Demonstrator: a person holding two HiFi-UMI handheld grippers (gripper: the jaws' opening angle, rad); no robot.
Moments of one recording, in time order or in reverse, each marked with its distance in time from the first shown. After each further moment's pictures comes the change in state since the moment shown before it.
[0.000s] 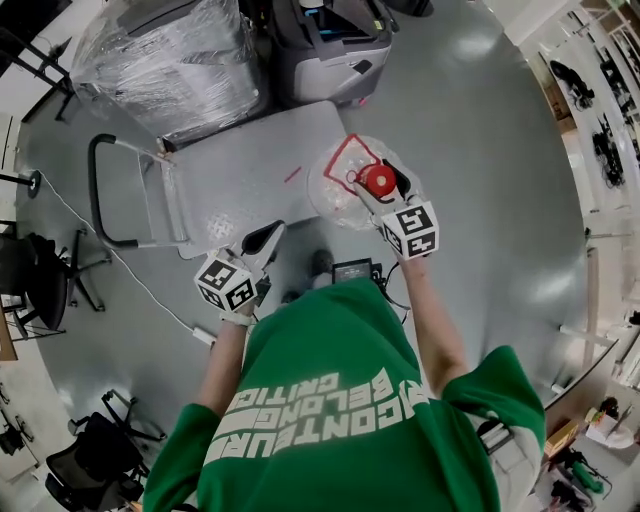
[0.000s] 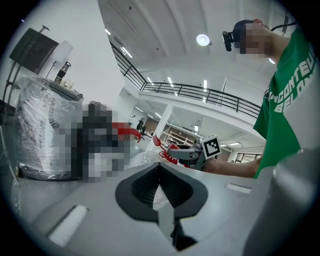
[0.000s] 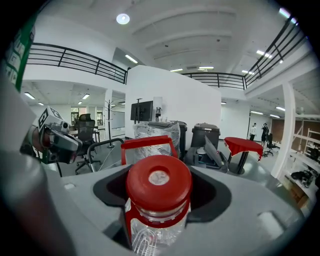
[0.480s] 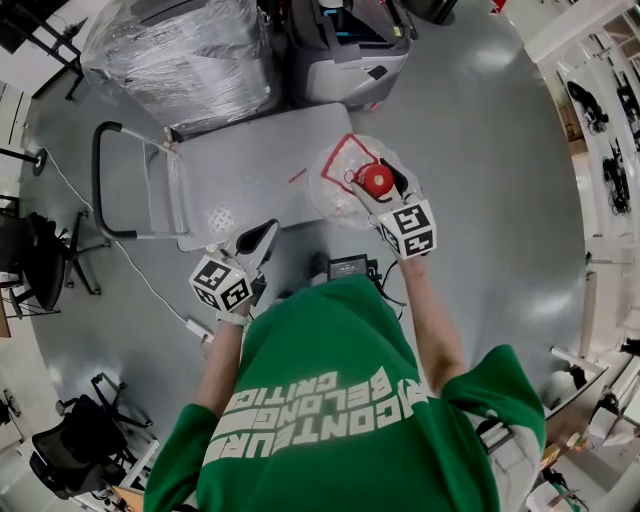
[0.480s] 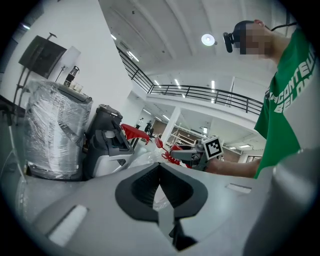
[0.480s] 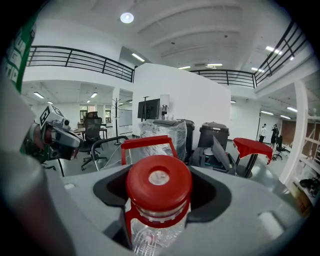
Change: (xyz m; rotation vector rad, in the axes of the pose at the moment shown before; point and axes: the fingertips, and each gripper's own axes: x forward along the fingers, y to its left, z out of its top) left arm 0.007 0.024 0.010 -0.023 -0.035 0.101; right arm 0.037 -0.011 0.008 -0.048 0.020 0.090
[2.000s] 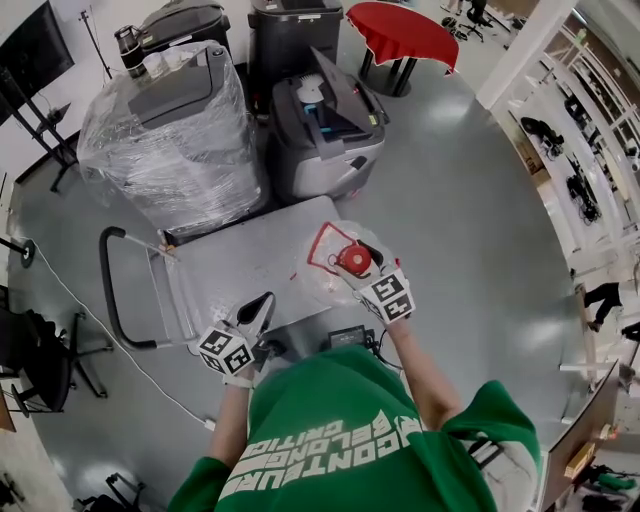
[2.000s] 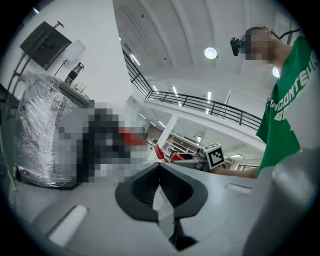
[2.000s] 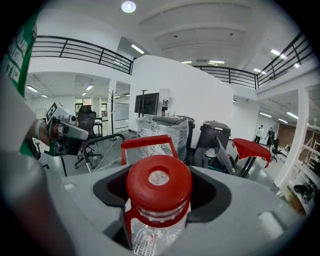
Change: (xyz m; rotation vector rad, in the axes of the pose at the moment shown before) left arm -0.015 0.110 0.057 -0.056 -0.058 -0.106; right arm 0.088 0.035 0.040 -0.020 0.074 -0.050
